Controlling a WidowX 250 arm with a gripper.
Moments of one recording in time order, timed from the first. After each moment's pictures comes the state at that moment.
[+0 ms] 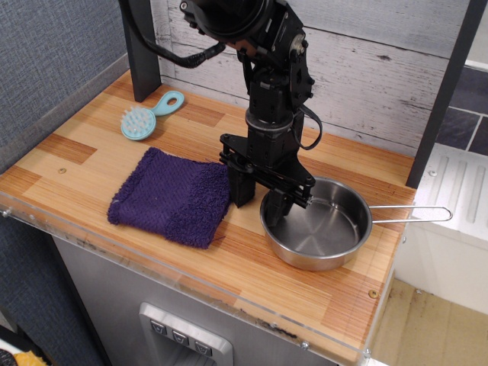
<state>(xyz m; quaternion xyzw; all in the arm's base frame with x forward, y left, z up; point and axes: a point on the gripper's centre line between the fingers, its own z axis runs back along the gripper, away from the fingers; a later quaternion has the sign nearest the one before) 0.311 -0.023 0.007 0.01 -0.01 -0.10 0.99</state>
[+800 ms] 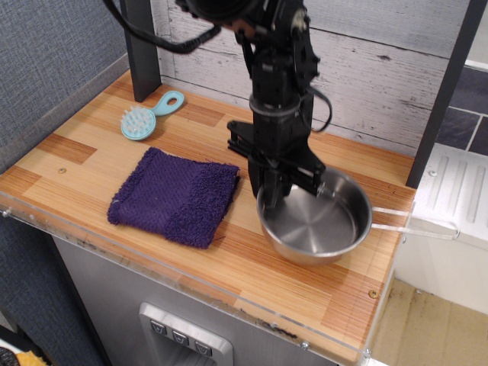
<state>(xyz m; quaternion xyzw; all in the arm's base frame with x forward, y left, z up) 0.310 -0.035 0.037 -0.02 -0.04 -0.12 0.99</state>
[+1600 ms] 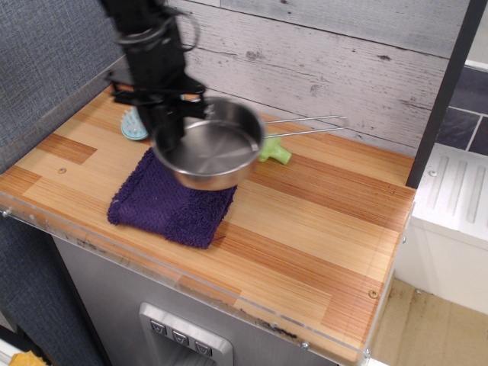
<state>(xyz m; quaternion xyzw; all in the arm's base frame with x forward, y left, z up) 0.292 0.084 0.069 -0.05 -0.05 0.03 1.00</state>
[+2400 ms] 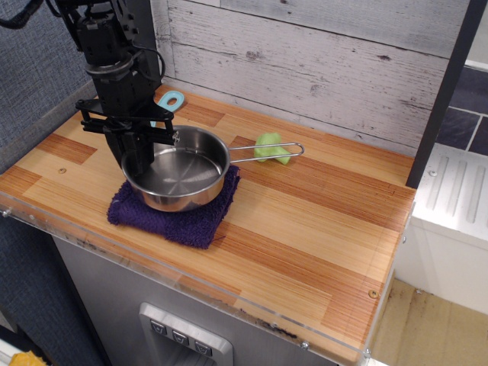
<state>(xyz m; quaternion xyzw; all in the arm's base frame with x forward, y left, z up) 0.278 0.106 0.038 -0.05 0.00 0.05 1.00</state>
